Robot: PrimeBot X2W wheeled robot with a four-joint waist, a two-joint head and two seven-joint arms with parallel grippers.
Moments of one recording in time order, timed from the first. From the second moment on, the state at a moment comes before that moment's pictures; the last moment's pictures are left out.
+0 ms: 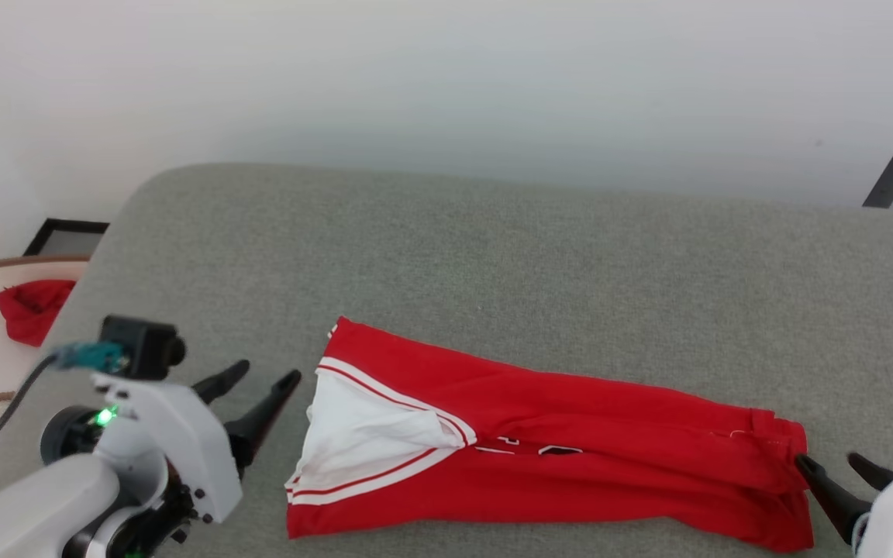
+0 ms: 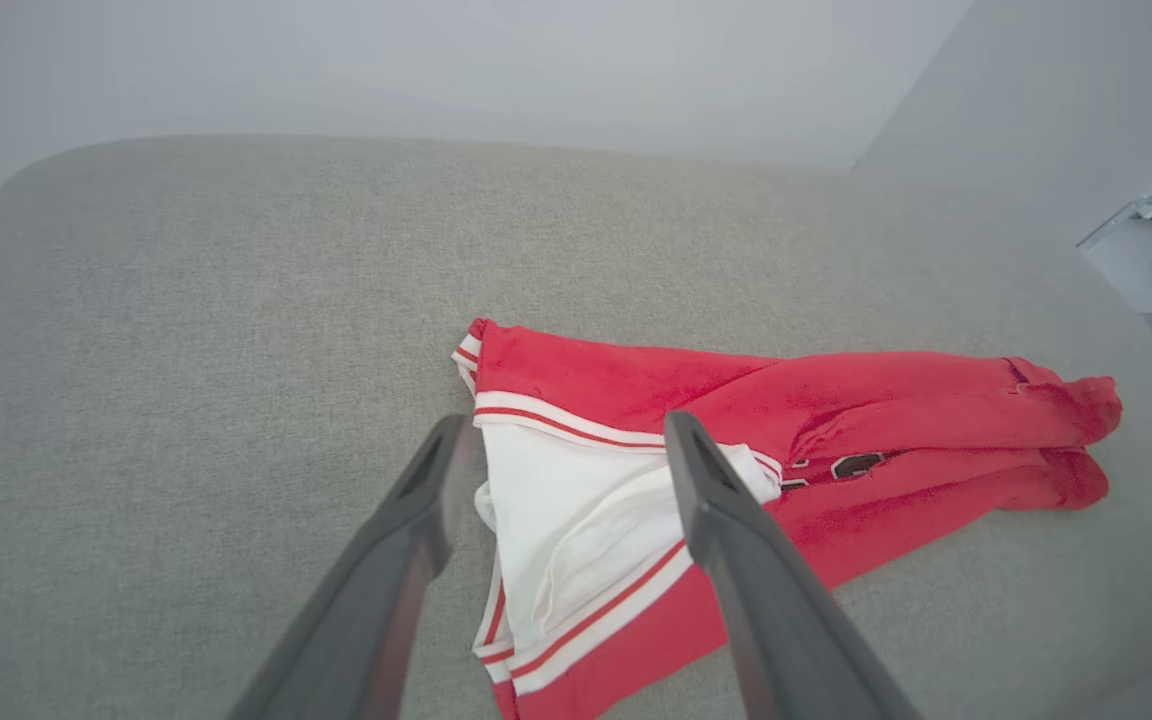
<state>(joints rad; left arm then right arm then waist) -0.68 0.96 -1.12 -0.04 -1.39 0.21 0.01 0.04 -0.29 -0.10 -0.15 0.52 0.13 0.72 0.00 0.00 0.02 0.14</state>
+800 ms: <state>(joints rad) -0.24 0.67 -0.56 0.15 -0.94 0.09 -0.26 0.10 -0.21 -0.25 -0.04 0.47 0.13 0.71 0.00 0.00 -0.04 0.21</state>
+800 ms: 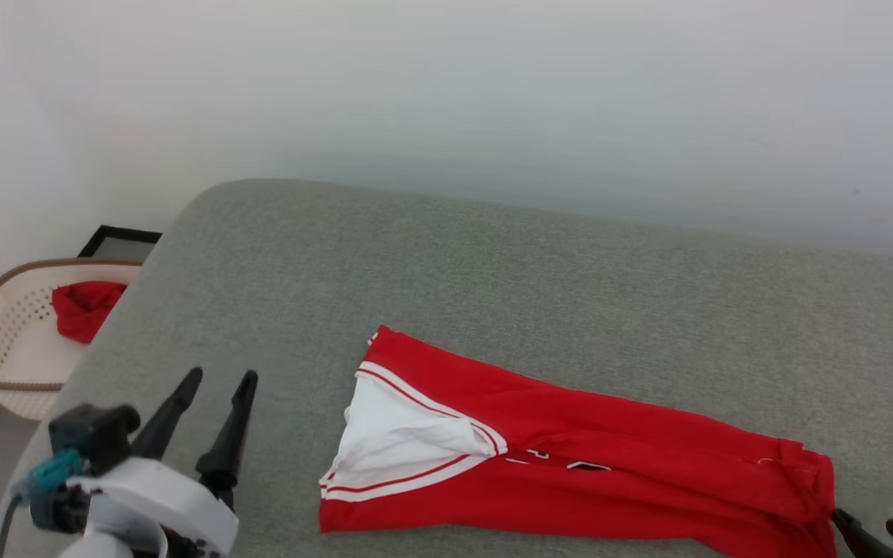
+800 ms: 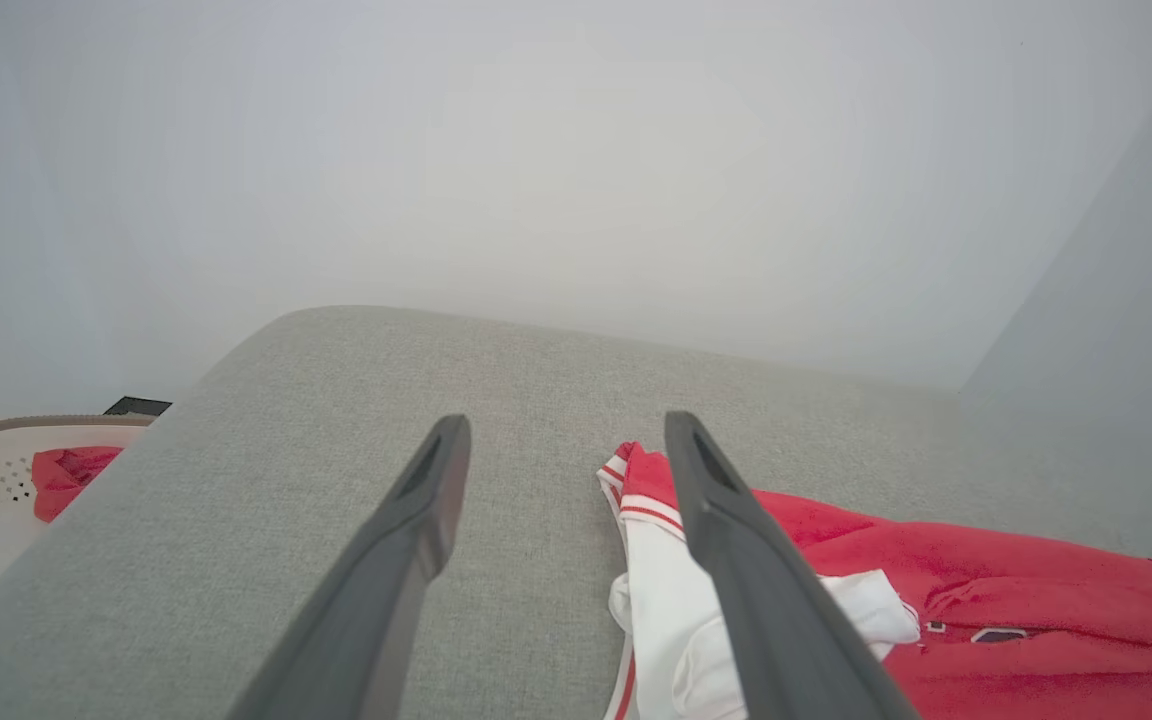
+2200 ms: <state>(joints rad) -0.13 0.24 -0.08 0.17 -0.53 -0.13 -0.26 -0.20 -0.35 -0.15 0.29 0.52 0.14 0.84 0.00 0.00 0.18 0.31</state>
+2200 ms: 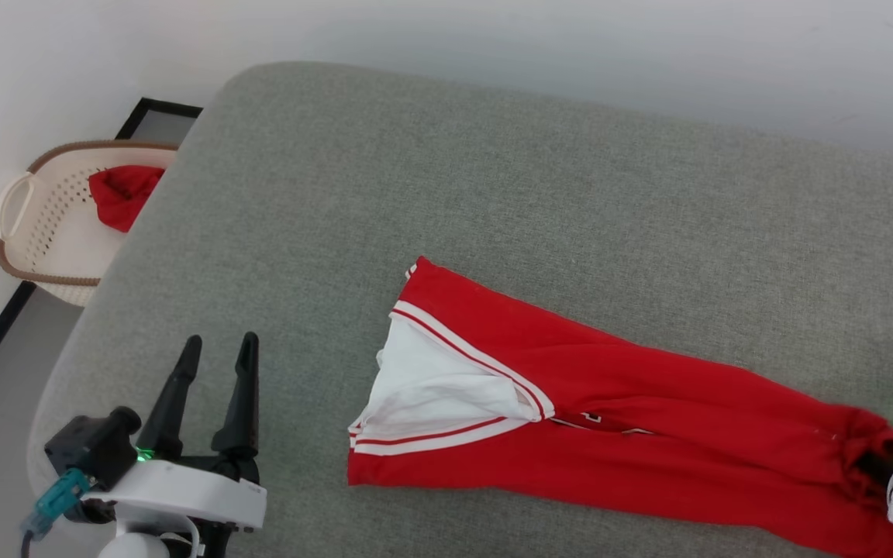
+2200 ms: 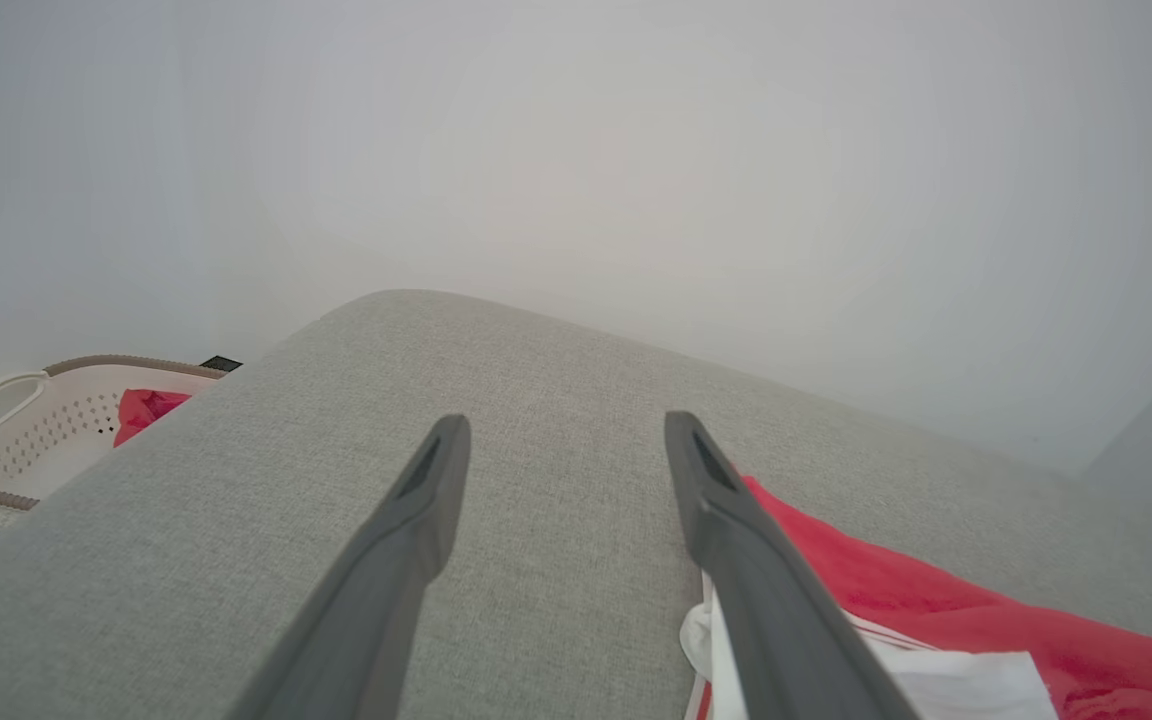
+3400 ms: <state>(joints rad) -0.03 0.25 -0.04 0.17 -0.52 -0.13 -0.26 -0.24 -0.42 -0.13 0.11 0.72 0.13 0.91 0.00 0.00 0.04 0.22</state>
